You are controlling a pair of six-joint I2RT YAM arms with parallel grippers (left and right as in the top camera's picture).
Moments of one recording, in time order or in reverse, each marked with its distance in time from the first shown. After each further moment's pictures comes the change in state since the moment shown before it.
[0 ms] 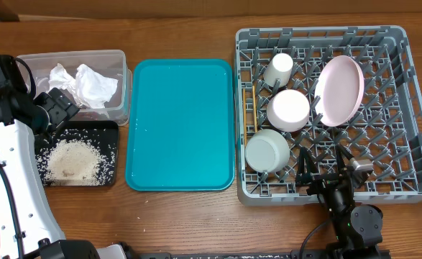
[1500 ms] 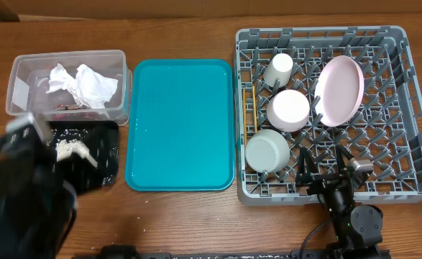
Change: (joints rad) left arm -0.425 -0.665 0.001 -0.008 0.000 0.000; right arm -0.001 -0.001 0.000 -0.002 0.000 0.000
